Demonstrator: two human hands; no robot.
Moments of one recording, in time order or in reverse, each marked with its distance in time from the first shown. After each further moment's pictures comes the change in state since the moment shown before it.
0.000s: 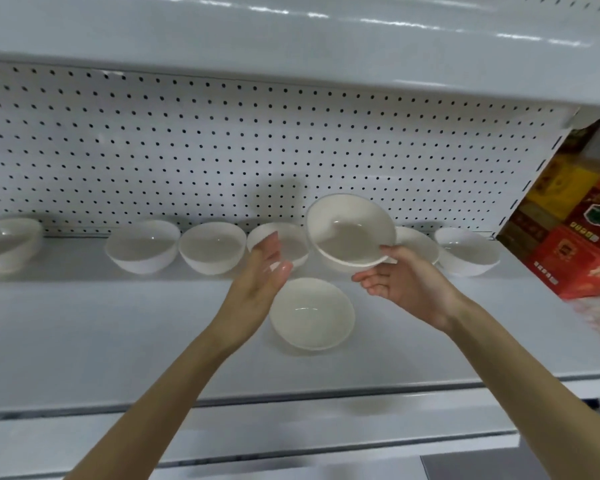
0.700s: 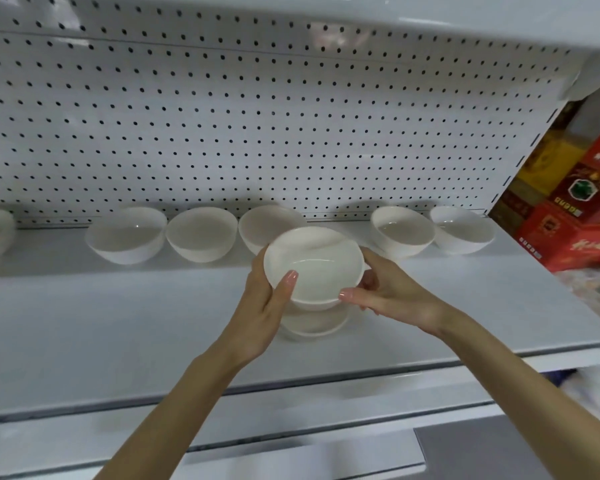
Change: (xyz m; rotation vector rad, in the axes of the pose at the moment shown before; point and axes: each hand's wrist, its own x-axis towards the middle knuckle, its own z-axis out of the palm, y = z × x) left_hand -0.011 -0.024 0.016 -0.022 -0.070 0.030; right_hand -0.015 0.032 0.018 -0.731 -0.064 -0.189
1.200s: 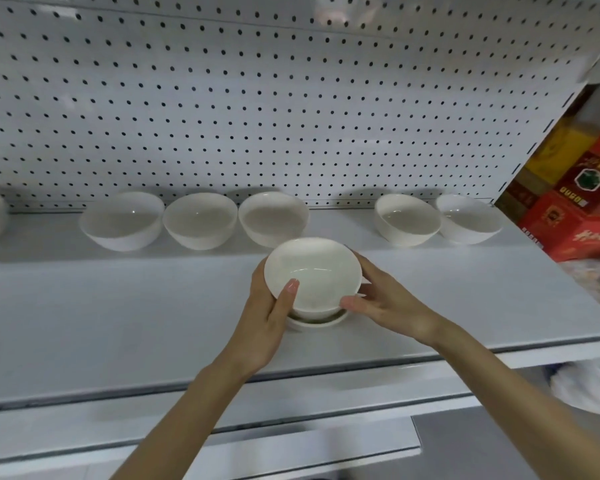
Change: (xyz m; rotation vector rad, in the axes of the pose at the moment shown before) left_hand -0.015 -0.023 0.012 -0.028 0.058 -0.099; right_hand 0.003 0.038 0.017 -0.013 0.009 0.000
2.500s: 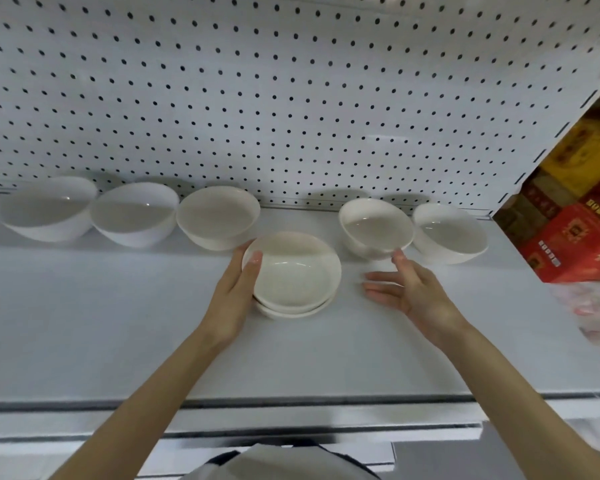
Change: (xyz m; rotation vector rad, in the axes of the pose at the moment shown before) left_hand 0.069 -0.018 0.068 -0.098 0.180 -0.113; right_hand 0.017 0.080 -0.117 0.603 0.334 0.310
